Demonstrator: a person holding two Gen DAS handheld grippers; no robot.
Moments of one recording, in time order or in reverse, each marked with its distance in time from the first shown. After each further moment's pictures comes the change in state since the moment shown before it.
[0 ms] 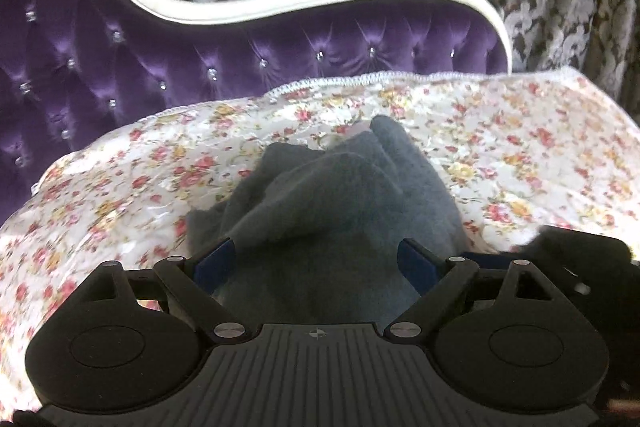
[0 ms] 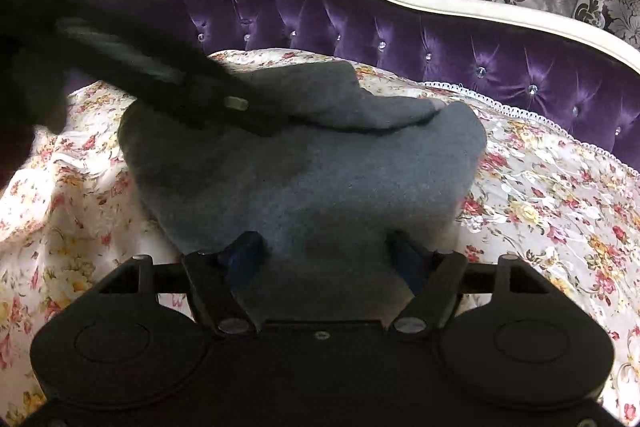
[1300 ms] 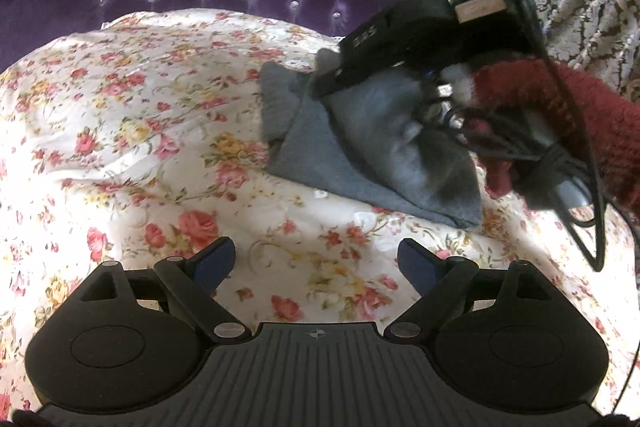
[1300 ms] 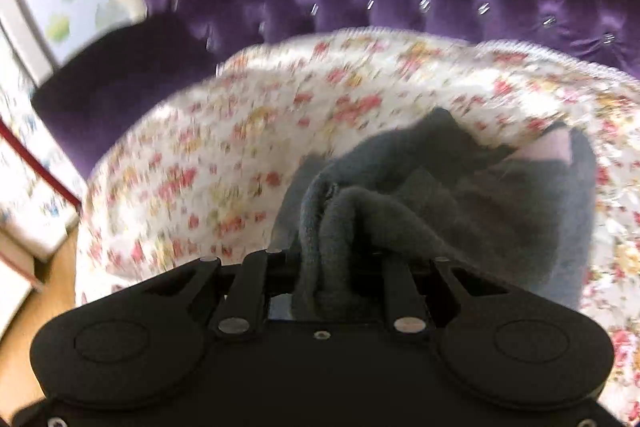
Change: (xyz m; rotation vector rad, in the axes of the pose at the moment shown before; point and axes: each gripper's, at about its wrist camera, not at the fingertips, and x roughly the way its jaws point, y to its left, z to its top) left arm -0.090 0.022 -0.122 -0.403 0.017 -0.040; right arm 0.093 -0.006 0.114 0.215 0.254 0.210
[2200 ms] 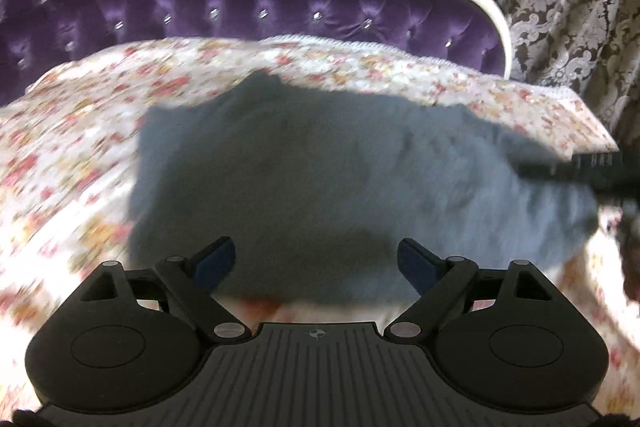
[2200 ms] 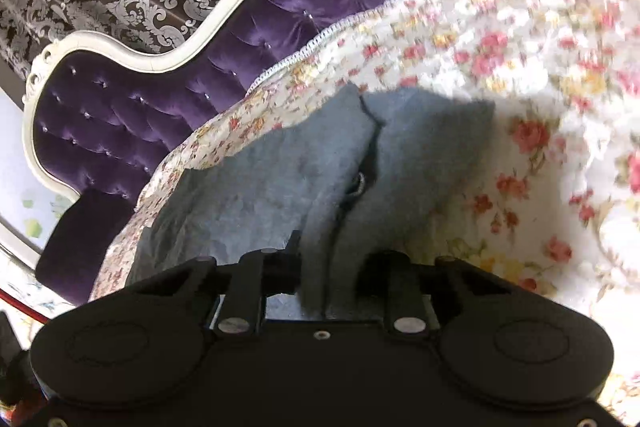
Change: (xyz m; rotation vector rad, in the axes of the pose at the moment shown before) left arm 0.063 -0.086 0.036 0.182 0.039 0.022; right arm -0.153 -0.264 -0.128 0.550 -0.274 -0.004
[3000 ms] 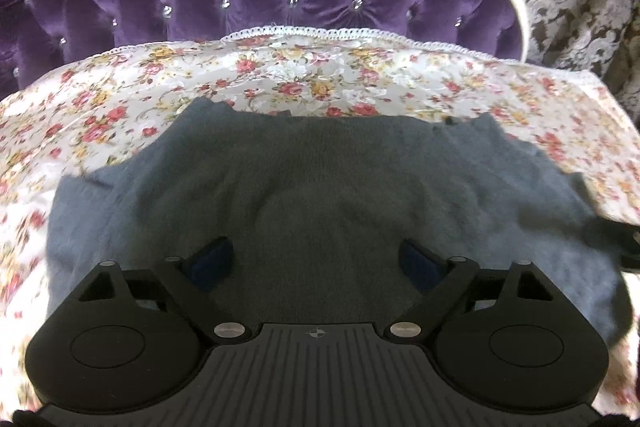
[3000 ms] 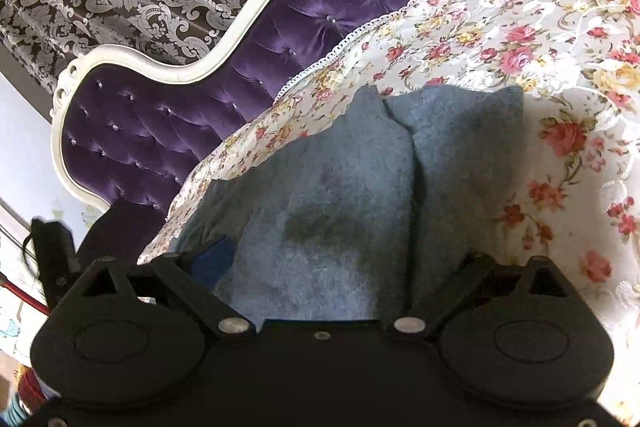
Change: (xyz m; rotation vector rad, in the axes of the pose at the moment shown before) left arm 0.087 -0.027 0.070 0.056 0.074 -0.002; right arm 0.010 -0.021 0.001 0.053 -0.014 0.141
